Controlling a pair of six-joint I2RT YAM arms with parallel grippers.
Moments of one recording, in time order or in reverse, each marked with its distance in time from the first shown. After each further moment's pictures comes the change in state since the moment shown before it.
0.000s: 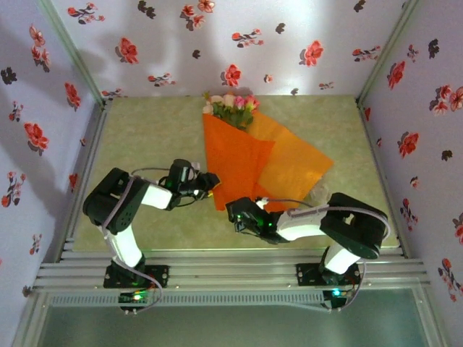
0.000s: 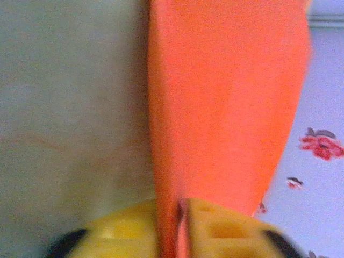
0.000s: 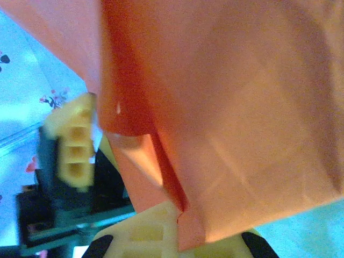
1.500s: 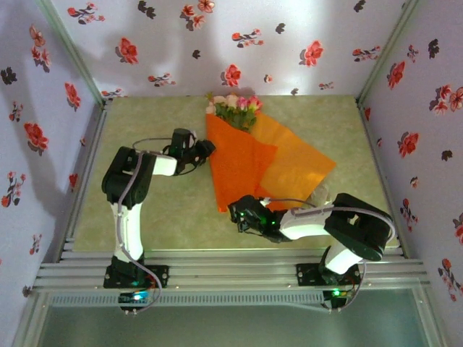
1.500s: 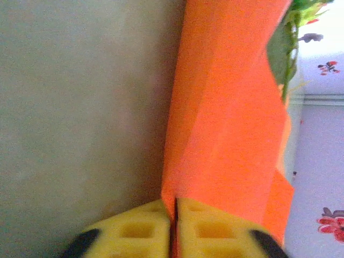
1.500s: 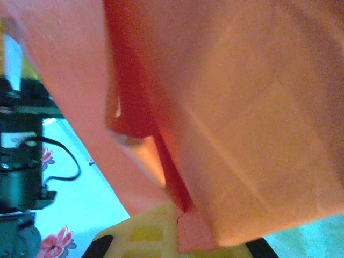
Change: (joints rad) left arm 0.144 0.309 0.507 -0.167 -0.088 0.153; right arm -0.036 -0.023 -0.014 -0.027 -0.079 0.000
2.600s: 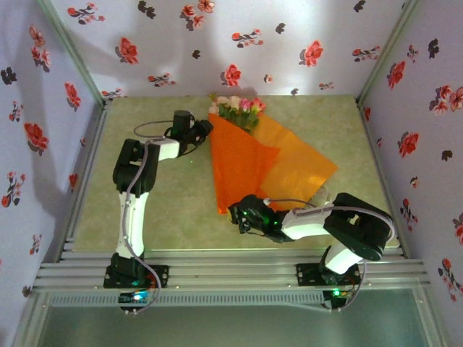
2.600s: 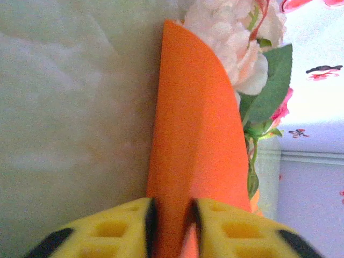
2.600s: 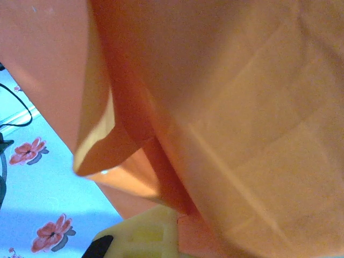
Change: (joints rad) left arm 0.051 0.217 0.378 -0.090 -0.061 -0.019; right arm -0.027 0.001 -0.030 0.050 -0.095 0.000
